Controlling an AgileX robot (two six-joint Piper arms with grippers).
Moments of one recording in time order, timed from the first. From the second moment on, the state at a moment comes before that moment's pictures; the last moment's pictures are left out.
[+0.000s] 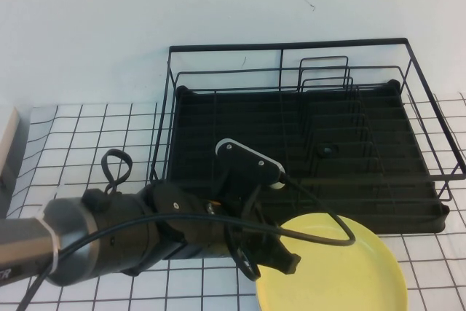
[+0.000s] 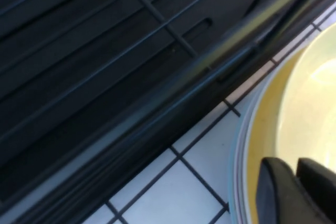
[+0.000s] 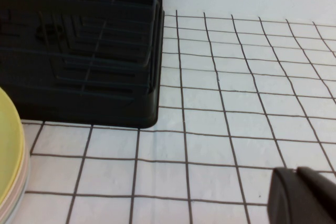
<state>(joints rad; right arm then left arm) -0.05 -0.01 0.02 0.07 0.41 -0.19 -0.73 1.67 -0.89 -1.11 0.15 0.94</state>
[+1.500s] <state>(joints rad) -0.05 -0.01 0.02 0.07 0.41 -0.19 -0.67 1.03 -0.80 -0.99 0.16 1.10</state>
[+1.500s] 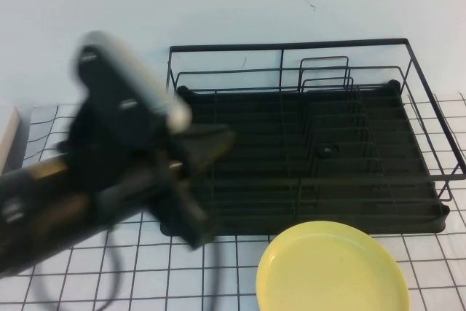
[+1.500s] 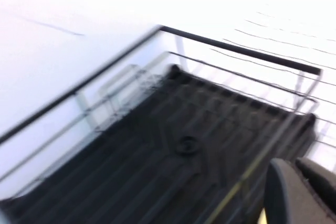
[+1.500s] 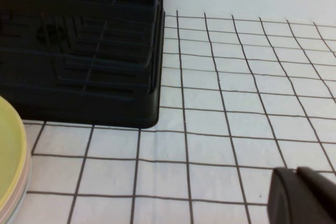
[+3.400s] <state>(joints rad) -0.05 -0.01 0.02 0.07 0.41 -0.19 -0.09 -0.01 0.02 -0.17 0.36 0.06</state>
